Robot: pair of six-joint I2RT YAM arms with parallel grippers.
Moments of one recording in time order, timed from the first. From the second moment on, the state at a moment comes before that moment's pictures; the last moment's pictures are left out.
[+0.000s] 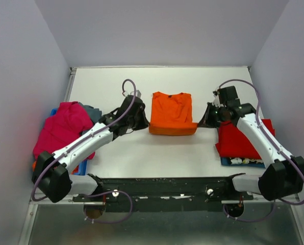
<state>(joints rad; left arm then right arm) -0.69 1.24 0.94 -0.45 -0.03 -0.79 0.23 1.23 1.00 -0.79 -0.32 0.50</state>
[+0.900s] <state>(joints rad) -0.41 2.03 1.70 -0.37 0.03 -0.67 0.12 2.17 1.97 -0.81 -0.26 0.52</state>
